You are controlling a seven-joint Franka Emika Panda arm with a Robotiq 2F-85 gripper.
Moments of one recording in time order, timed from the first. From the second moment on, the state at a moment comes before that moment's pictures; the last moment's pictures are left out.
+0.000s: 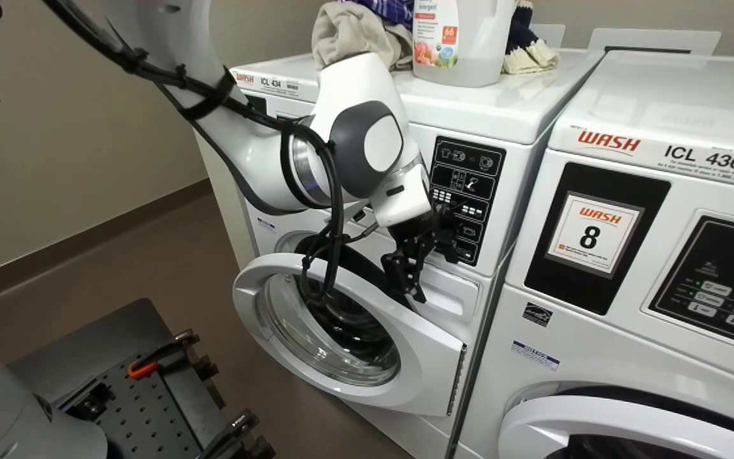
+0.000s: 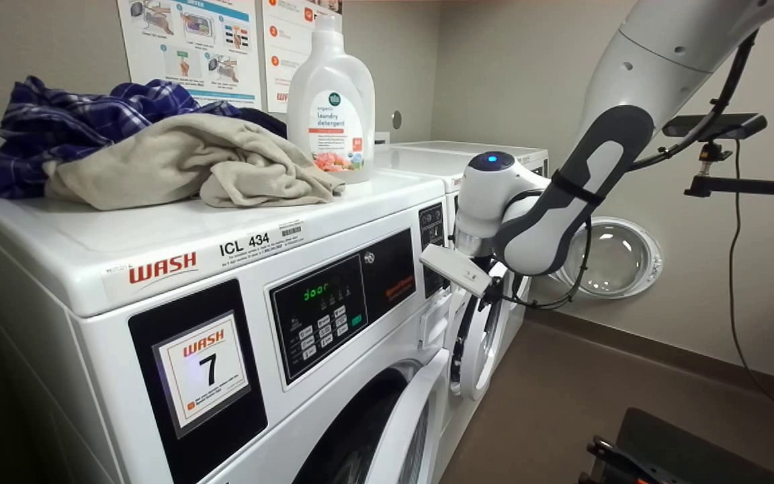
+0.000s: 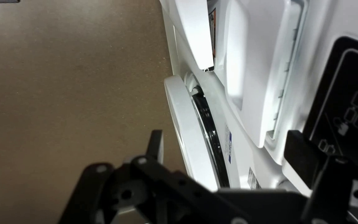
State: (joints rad) arm -0.13 0.21 -0.26 -2.39 -0.72 2.88 1.86
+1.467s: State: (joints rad) arm -0.16 0.20 -0.25 -2.50 -0.73 3.06 1.73
